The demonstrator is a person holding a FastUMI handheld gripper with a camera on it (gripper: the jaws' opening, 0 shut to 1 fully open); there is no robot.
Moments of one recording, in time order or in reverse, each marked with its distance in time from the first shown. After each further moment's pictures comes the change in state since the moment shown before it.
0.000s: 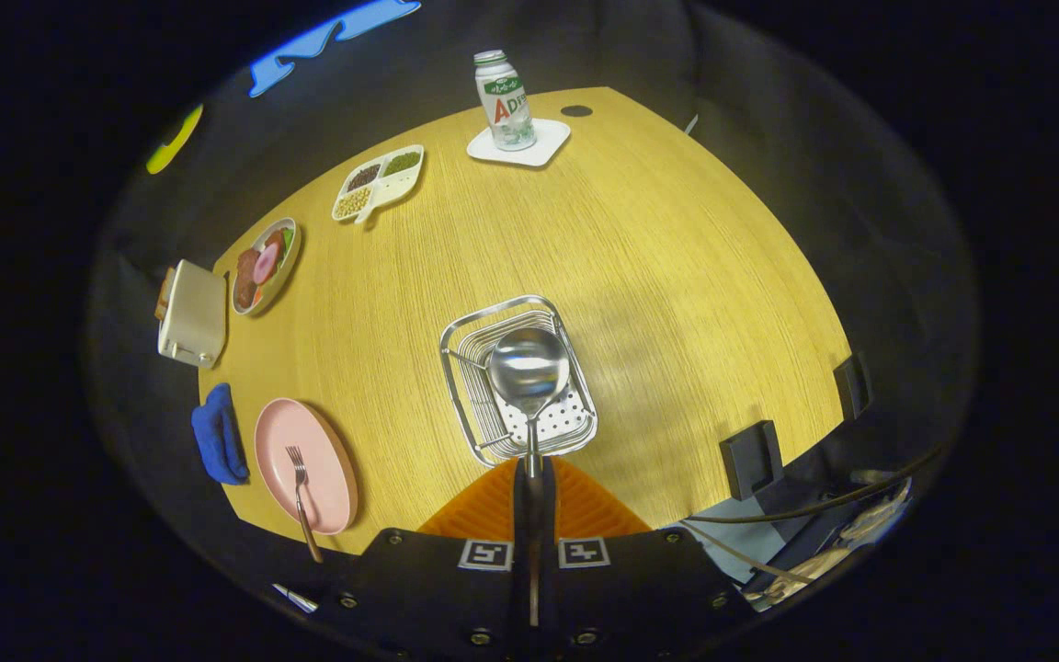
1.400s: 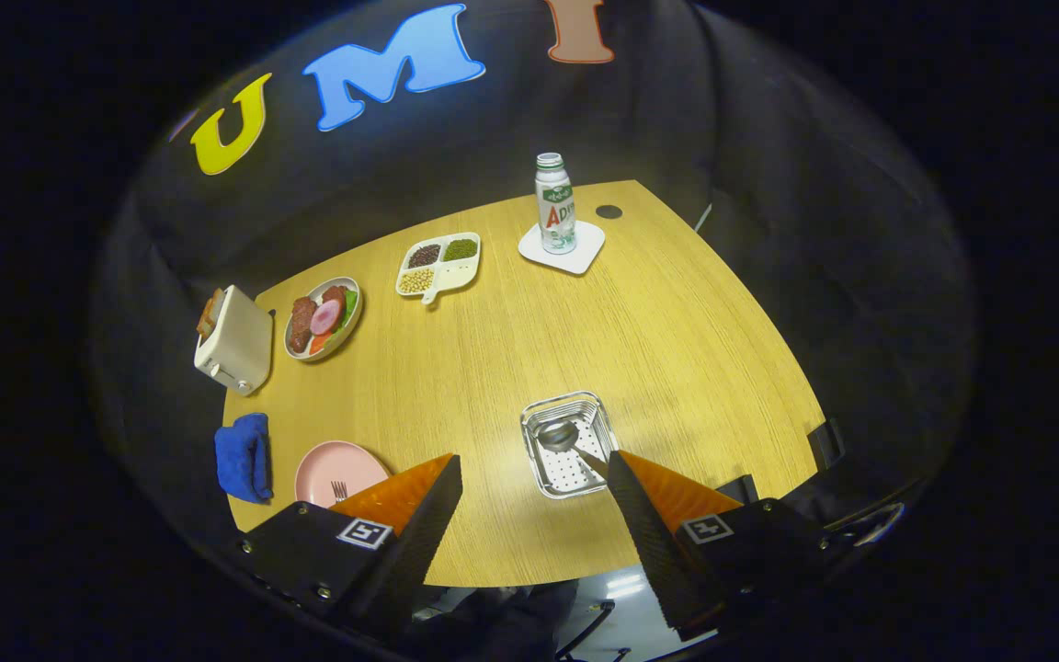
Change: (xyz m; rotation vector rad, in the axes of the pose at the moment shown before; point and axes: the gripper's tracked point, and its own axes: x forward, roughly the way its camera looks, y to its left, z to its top) arm -0.083 0.052 0.039 -0.089 -0.359 0.029
